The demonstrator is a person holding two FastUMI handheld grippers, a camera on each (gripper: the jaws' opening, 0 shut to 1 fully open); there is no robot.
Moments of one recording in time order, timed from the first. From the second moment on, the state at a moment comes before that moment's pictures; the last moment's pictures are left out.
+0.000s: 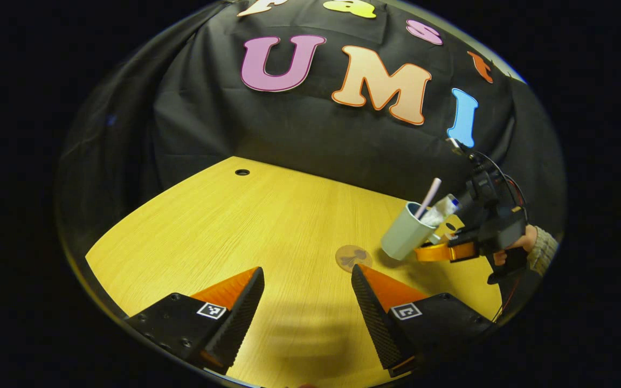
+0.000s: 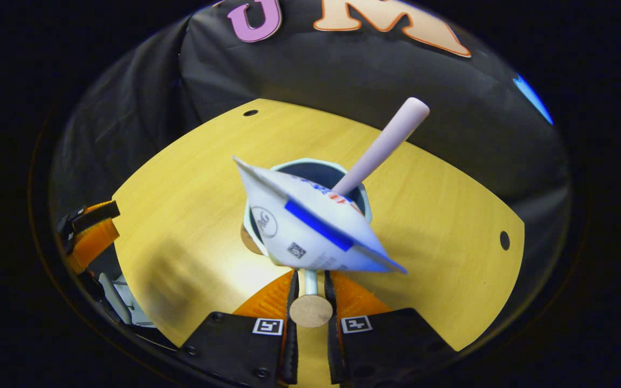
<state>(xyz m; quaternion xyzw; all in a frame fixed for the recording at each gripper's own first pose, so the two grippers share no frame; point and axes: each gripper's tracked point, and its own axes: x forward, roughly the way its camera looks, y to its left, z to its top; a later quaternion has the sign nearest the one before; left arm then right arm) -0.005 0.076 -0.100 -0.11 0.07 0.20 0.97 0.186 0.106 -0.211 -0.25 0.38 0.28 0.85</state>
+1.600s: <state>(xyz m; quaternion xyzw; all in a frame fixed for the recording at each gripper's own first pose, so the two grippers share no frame) -0.018 0.098 -0.127 -0.14 0.10 0.20 0.96 0.185 0.150 -0.244 -0.29 0.38 0.30 0.83</state>
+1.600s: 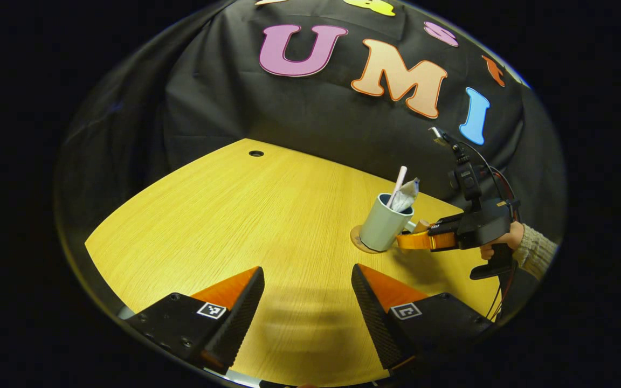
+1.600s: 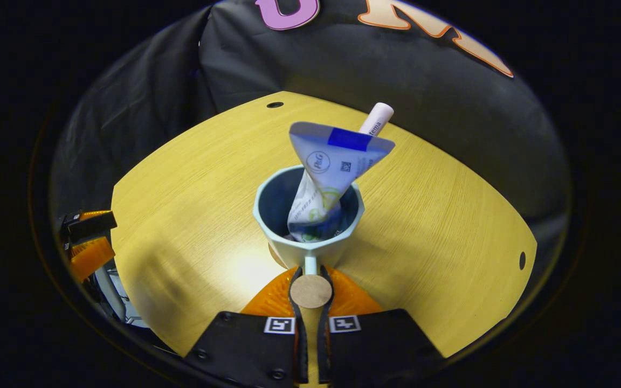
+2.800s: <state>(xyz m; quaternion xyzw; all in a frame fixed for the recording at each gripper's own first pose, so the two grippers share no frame) 0.006 0.059 -0.081 -0.09 0.09 0.12 0.98 0.138 0.104 -0.132 -0.12 0.24 0.20 0.94</state>
